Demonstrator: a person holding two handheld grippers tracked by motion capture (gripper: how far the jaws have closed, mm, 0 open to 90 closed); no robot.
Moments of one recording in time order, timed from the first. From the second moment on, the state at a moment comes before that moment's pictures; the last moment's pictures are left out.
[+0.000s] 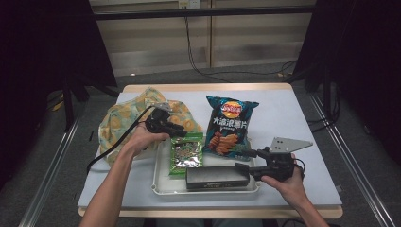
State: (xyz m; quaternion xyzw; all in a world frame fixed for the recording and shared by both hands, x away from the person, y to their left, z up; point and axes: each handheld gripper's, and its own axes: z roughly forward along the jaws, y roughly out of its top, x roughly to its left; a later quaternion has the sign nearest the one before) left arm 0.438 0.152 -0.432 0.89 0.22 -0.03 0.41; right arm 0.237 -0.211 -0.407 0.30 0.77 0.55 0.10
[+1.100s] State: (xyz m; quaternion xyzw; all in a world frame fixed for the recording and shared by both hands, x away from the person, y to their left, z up) left arm 0.452 0.162 -0.399 0.87 0.22 0.00 0.44; right arm 0.238 -0.208 -0.409 0.30 0.77 0.55 0.09
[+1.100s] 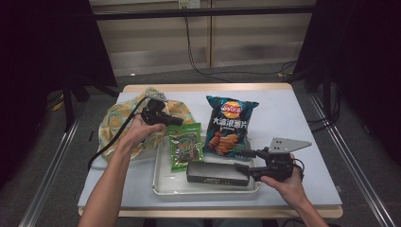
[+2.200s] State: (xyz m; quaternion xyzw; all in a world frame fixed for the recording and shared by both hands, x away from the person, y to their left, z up) left arm 0.467 0.158 -0.396 0.86 0.24 0.01 0.45; right arm 0.238 -0.207 -0.412 0.30 0.78 0.54 0.08
